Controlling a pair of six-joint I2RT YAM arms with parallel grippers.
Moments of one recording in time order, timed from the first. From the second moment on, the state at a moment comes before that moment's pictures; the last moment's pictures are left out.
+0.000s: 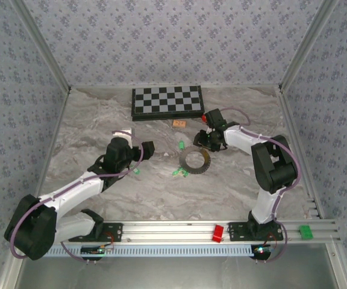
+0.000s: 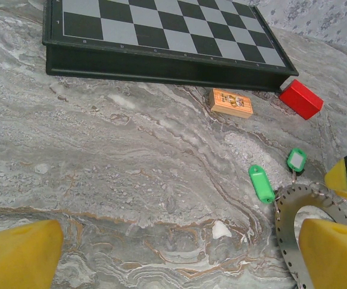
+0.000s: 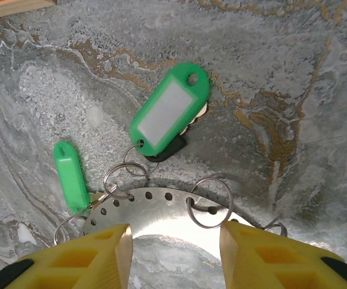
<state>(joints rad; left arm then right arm) -0.56 1.13 0.52 0.14 -0.12 -0.50 0.39 1.81 1.13 -0.43 -0.21 0.66</state>
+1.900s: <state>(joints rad) -0.57 1.14 0.52 0.14 -0.12 -0.49 0.28 1.80 1.08 -0.47 -0.22 0.52</state>
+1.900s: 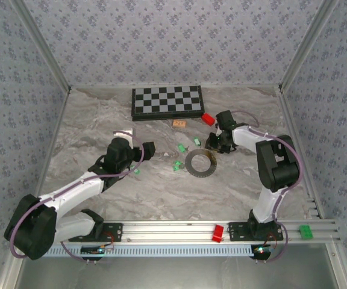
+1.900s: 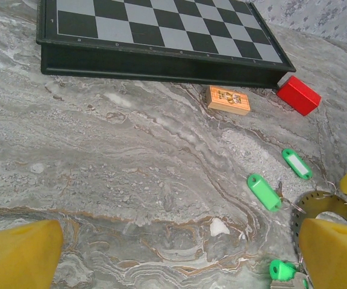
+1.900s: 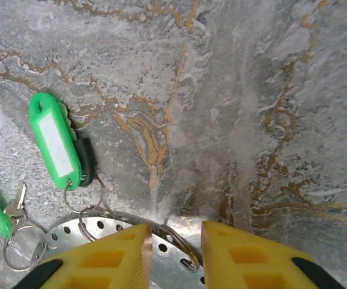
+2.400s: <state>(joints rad) -0.57 1.15 0.52 0.15 -0.12 -0.49 0.29 1.80 1.08 -0.47 -0.22 0.49</state>
